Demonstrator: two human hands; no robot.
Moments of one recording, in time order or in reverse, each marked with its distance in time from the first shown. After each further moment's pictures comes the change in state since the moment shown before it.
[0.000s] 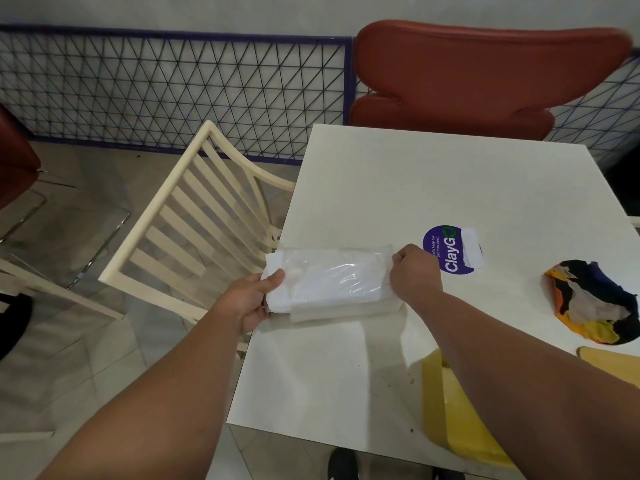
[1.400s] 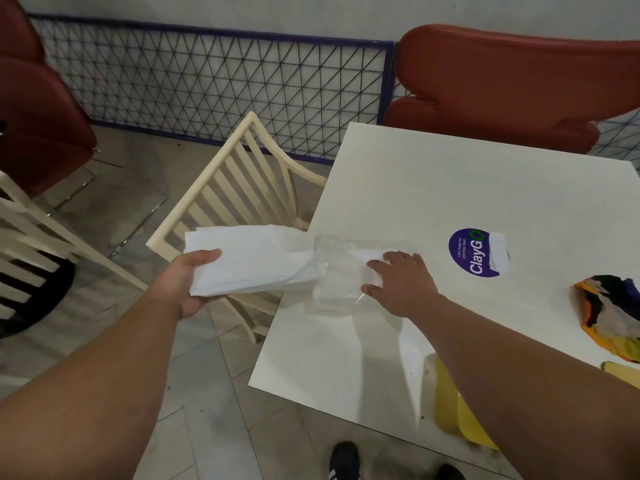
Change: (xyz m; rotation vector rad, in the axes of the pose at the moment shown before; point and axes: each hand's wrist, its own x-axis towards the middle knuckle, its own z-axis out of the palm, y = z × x) left_hand -0.076 0.020 -0.108 -0.206 0.270 0.191; right_hand -0.035 -0.008 0.029 -0.734 -0.259 -0.611
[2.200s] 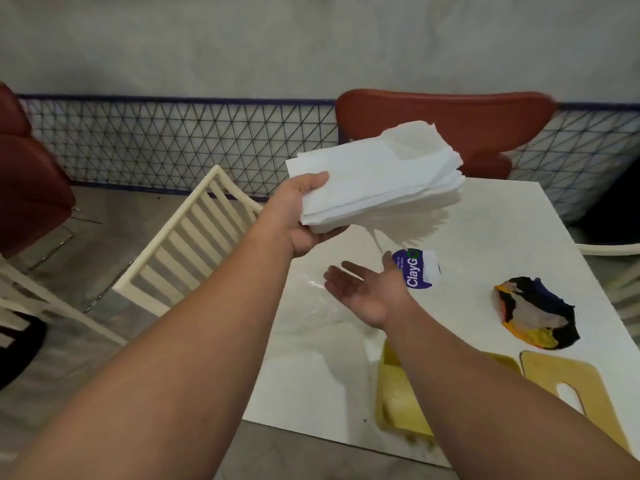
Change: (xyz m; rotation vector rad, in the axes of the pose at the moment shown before) left_hand -0.141 0.045 0.282 -0.013 -0.480 0.097; right_hand -0.072 0.038 -0.066 2.613 -0.144 0.475
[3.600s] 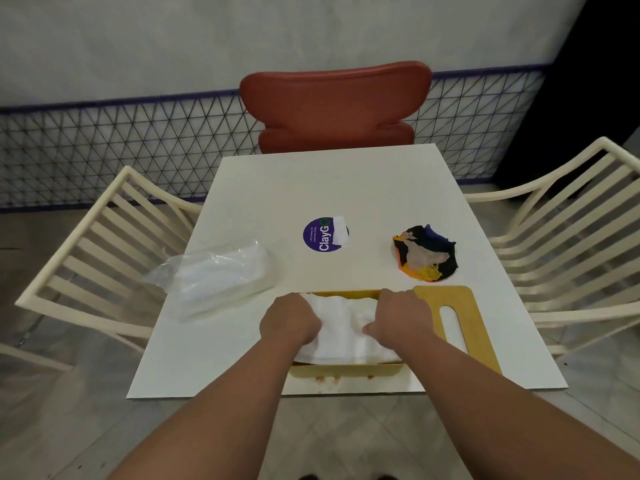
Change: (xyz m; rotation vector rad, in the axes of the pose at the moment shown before) left_hand -0.049 -0.237 0.059 1.677 0.175 -0.088; right_hand -0.133 -0.048 -0.180 -2.313 0.707 -0.317
